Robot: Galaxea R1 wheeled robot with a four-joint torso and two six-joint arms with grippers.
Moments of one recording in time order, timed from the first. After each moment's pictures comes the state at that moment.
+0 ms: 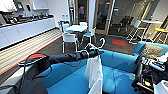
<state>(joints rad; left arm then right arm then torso) 0.09 2.83 -1.68 0.92 -0.07 -1.60 -1.49 3.10 -2.71 -0.02 0.07 0.03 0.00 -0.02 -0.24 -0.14</state>
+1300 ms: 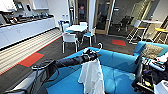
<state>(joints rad) 0.18 2.96 -1.97 0.92 -0.07 -1.61 -1.49 3.10 -2.71 -0.02 0.07 0.03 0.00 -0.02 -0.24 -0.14</state>
